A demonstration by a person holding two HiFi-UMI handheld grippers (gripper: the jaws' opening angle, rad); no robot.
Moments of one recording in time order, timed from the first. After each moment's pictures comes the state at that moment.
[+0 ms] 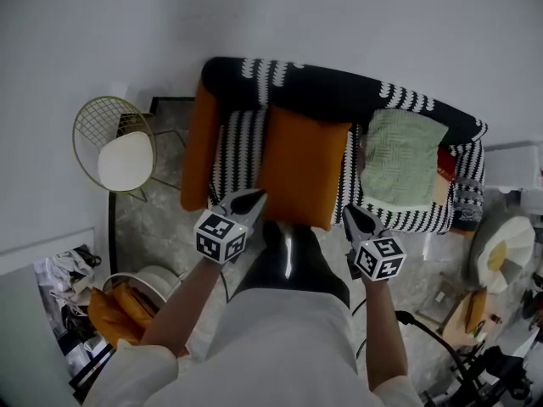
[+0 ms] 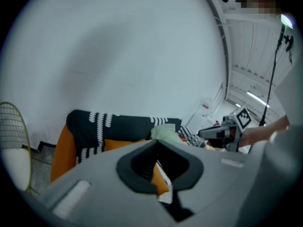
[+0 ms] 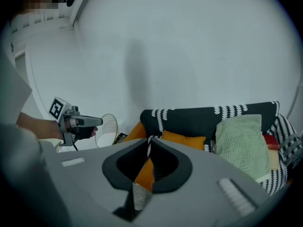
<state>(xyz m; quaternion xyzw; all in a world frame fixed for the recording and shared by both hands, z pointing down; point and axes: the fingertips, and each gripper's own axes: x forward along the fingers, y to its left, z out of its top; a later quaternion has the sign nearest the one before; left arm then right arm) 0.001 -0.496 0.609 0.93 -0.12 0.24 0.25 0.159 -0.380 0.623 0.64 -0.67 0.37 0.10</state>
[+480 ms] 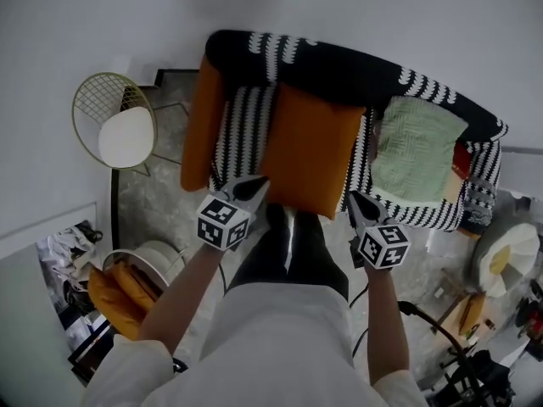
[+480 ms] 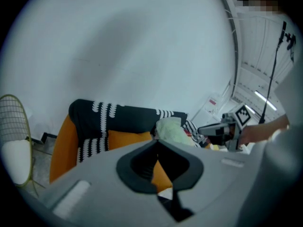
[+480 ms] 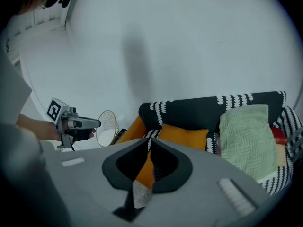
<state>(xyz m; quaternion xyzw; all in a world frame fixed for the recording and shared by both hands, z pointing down) 0.023 -0.517 0.666 0.91 -0.14 0.28 0.28 0.189 -0.412 0.683 0.61 -0.67 0.41 0.10</state>
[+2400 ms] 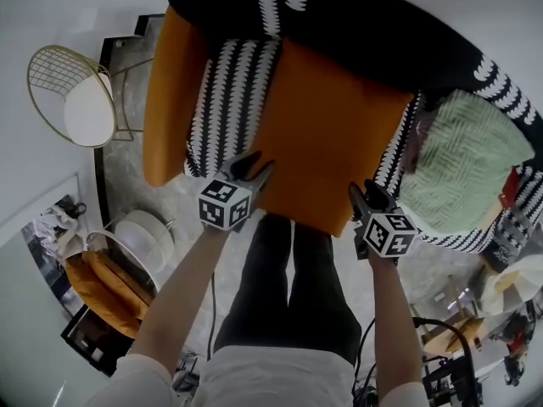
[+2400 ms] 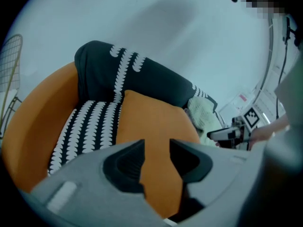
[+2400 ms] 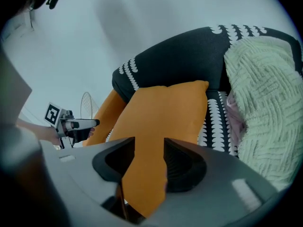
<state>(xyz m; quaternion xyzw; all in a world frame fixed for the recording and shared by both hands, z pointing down) 0.073 -0.599 1.057 0.84 -0.22 0.34 0.36 0.261 -0.480 1.074 0.55 -0.62 0.54 0.13</state>
